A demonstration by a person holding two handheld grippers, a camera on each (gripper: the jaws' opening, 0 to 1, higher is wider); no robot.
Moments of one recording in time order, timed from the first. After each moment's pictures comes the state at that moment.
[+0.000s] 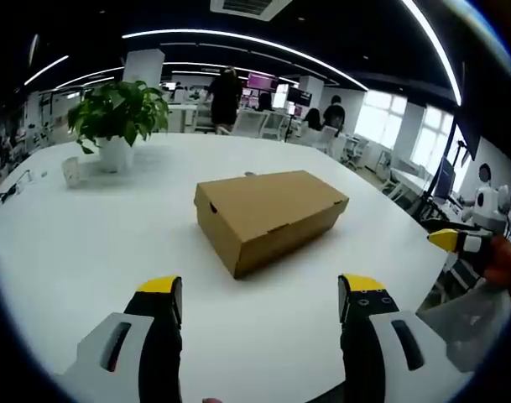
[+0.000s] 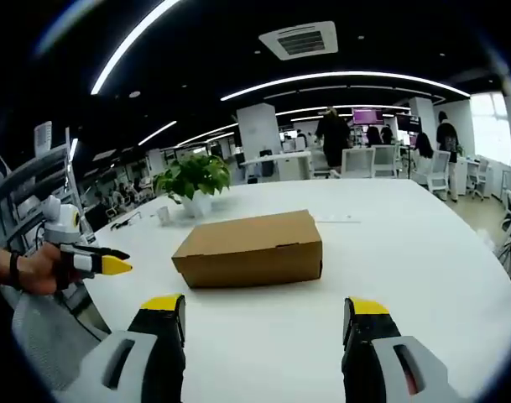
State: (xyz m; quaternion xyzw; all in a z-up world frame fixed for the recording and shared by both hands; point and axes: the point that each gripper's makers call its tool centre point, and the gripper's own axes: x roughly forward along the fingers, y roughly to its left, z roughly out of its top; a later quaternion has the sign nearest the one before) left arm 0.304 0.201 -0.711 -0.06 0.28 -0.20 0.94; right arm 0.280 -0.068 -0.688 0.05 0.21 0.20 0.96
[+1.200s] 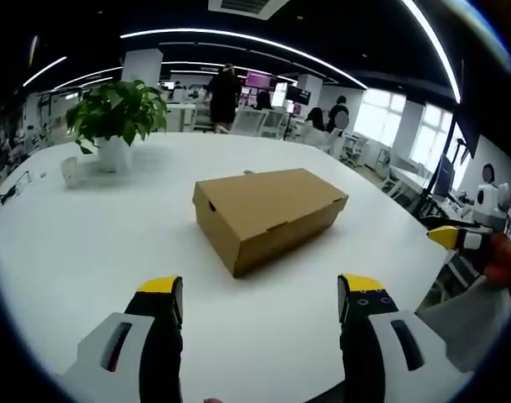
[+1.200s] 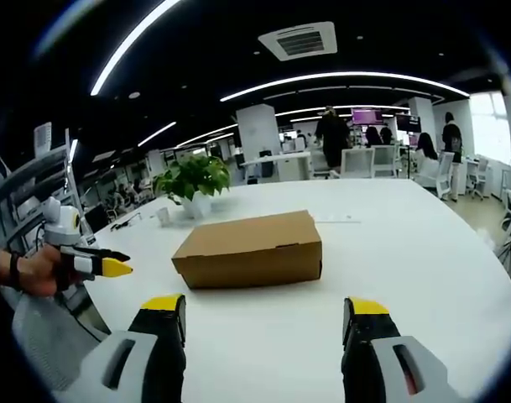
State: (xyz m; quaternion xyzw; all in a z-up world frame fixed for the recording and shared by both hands) left arm 0.304 0.200 -0.712 -0.05 0.28 -0.20 0.94; right arm 0.280 -0.068 -0.688 0.05 0.21 0.19 0.96
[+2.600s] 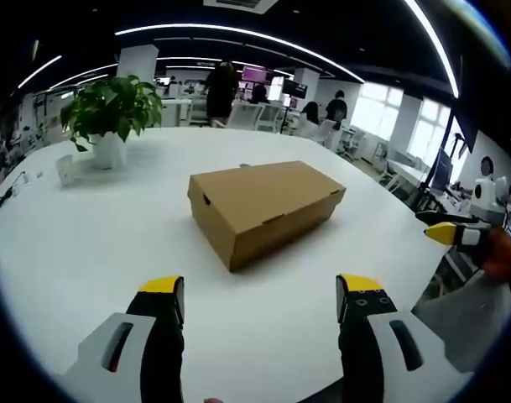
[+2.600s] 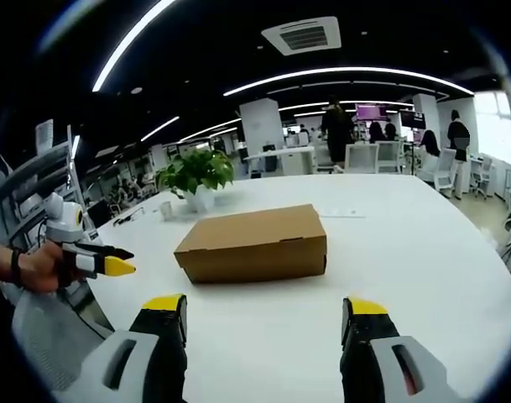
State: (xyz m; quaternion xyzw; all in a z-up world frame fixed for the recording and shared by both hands) left arm 0.302 0.195 -0.719 -0.05 0.29 -0.21 0.93; right arm 0.280 -0.063 -0.694 0.05 0.22 0.21 0.95
